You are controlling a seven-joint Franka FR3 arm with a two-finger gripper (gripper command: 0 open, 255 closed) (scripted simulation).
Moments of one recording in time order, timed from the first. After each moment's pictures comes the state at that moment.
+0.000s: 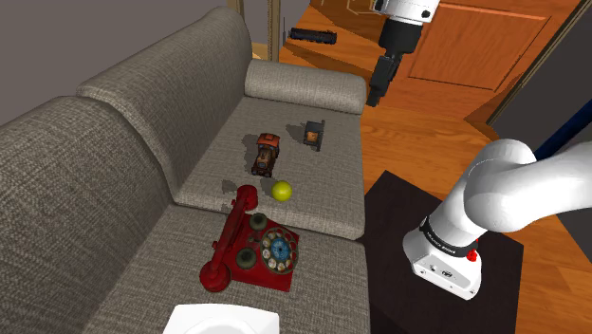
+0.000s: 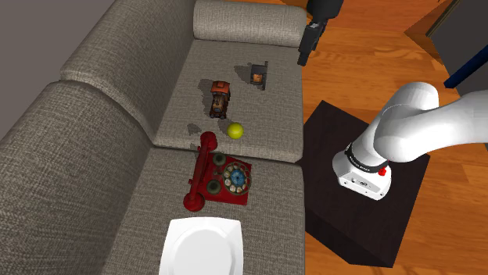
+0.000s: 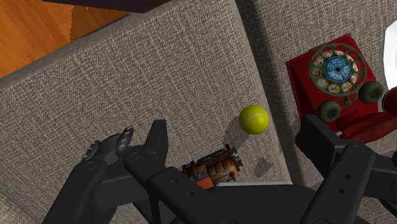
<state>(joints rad) 0.02 -0.78 -0.05 -2.43 0.12 1.62 -0.17</state>
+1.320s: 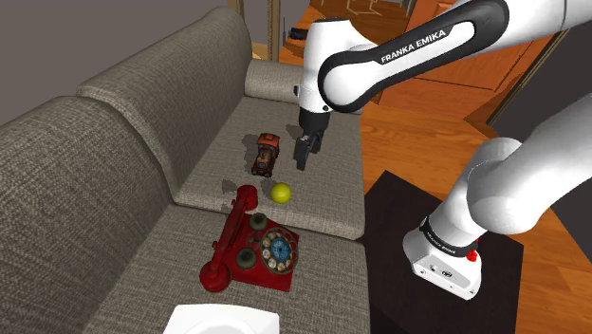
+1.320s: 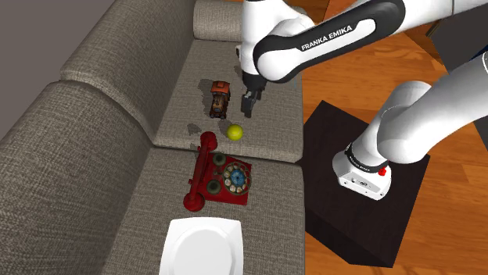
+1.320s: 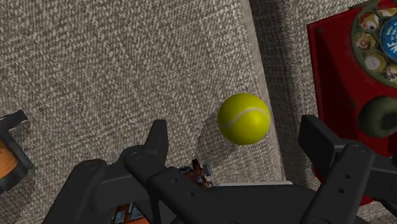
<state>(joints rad) 0.13 -0.29 0.15 -2.52 0.19 2.20 -0.09</state>
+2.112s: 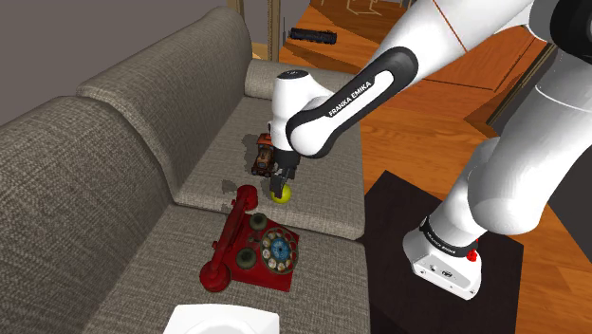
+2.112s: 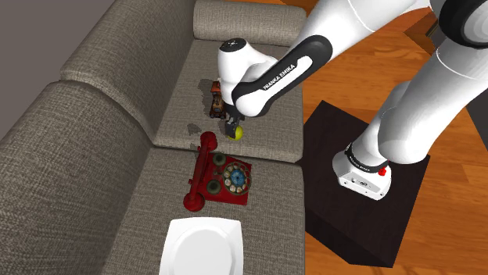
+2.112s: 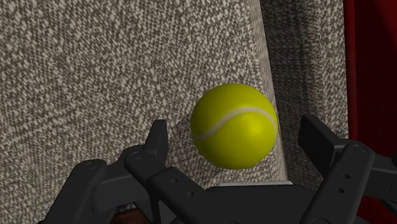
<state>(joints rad) 0.16 0.06 0.21 -2.45 0.14 2.47 -0.02</state>
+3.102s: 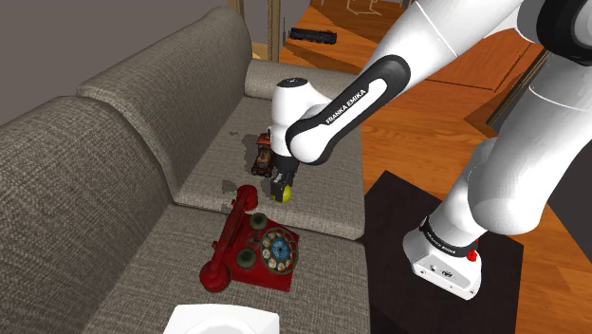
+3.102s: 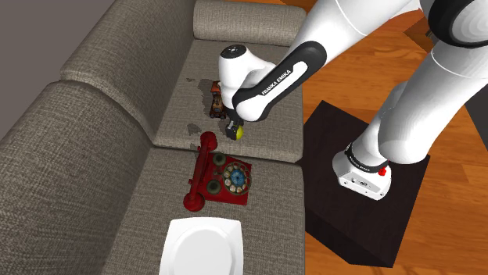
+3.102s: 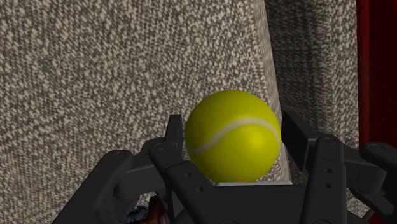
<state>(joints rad) 0.17 0.10 0.21 -2.46 0.14 2.52 -0.02</state>
